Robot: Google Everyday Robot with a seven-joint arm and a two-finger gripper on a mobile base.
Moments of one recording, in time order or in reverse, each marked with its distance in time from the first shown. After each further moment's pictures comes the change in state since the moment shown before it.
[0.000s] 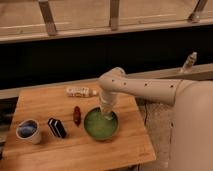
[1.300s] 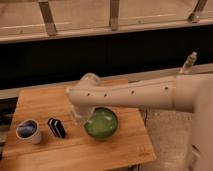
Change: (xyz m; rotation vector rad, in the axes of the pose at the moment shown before) arm 0.072 0.173 -0.026 -0.076 -0.052 -0.380
